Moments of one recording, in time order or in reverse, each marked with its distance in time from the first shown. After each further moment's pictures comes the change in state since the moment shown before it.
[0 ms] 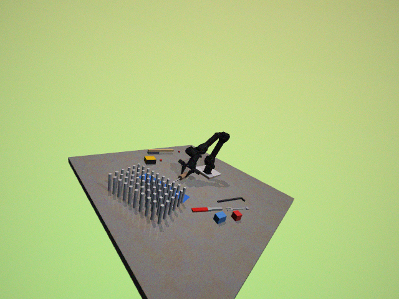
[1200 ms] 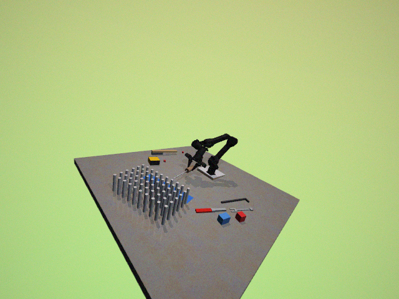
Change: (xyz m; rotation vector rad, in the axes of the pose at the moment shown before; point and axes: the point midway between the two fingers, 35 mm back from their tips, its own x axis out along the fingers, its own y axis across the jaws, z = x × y) arm -0.062 0.012 -0.003 -0.001 -0.001 0.001
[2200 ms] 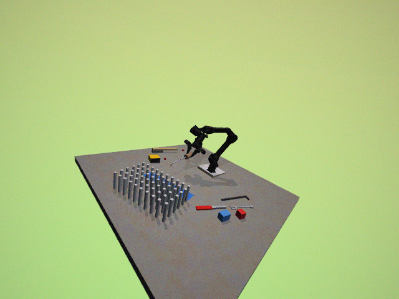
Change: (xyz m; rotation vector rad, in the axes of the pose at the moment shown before) arm -0.067 0.044 -0.038 0.022 -0.040 0.021
